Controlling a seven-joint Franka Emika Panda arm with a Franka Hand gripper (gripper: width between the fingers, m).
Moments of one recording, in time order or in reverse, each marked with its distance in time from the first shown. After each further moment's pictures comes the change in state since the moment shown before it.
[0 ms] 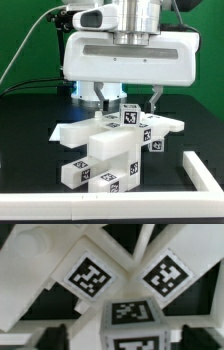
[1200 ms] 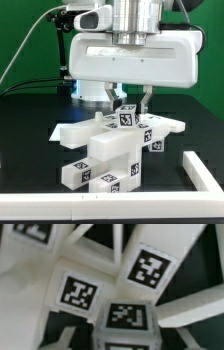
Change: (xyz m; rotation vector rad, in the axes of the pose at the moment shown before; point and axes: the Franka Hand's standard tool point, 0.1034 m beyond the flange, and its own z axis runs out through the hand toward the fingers) arm 0.002 -0.004 0.000 0.003 0.004 0.460
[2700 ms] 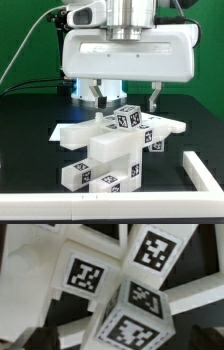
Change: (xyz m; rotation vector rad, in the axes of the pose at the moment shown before) arm 0.013 0.004 -0.005 0.024 0.025 -0.222
